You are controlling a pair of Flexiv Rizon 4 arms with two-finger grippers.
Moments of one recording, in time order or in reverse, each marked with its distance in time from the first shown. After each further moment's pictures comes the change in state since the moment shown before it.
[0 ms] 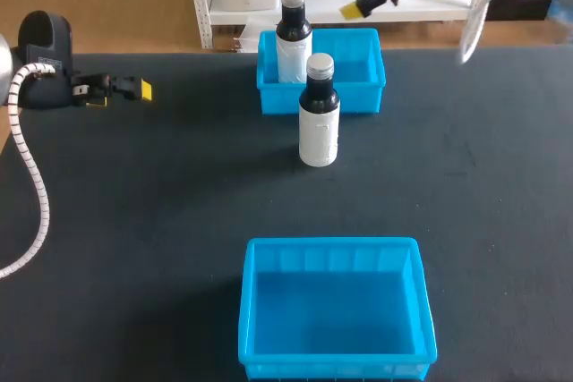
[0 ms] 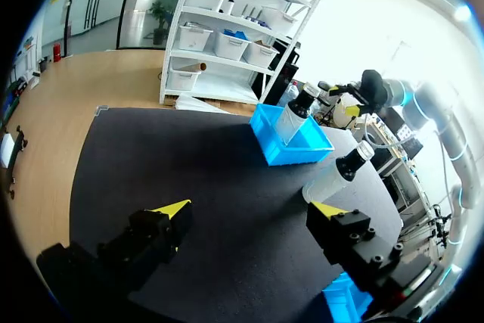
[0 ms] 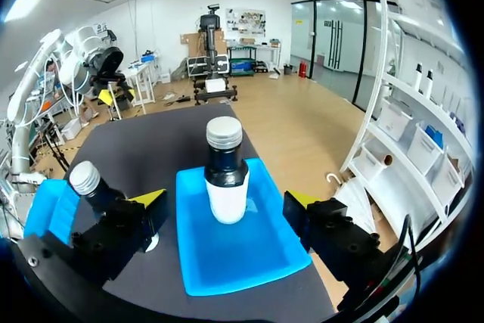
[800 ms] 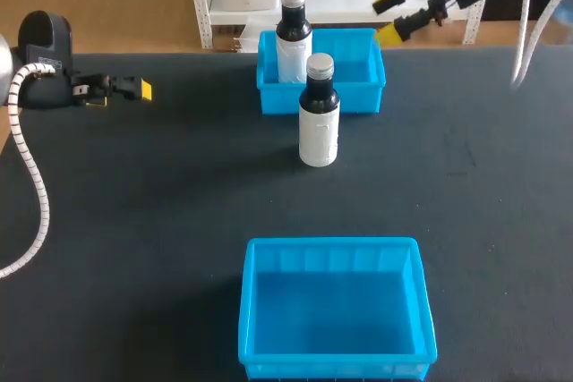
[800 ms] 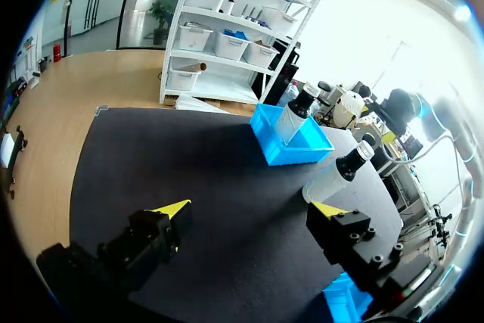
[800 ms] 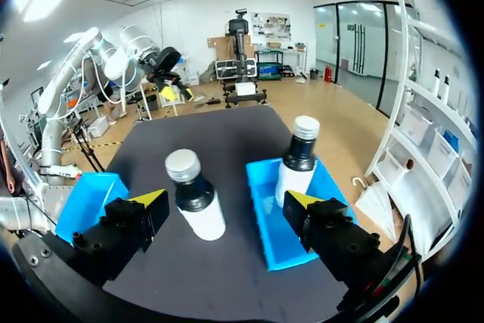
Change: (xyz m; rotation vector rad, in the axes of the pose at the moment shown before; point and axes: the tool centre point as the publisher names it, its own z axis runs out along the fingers) left arm 0.000 0.000 0.000 0.000 0.000 0.000; right arm 0.014 0.107 -0.048 -0.152 -0.016 -0.026
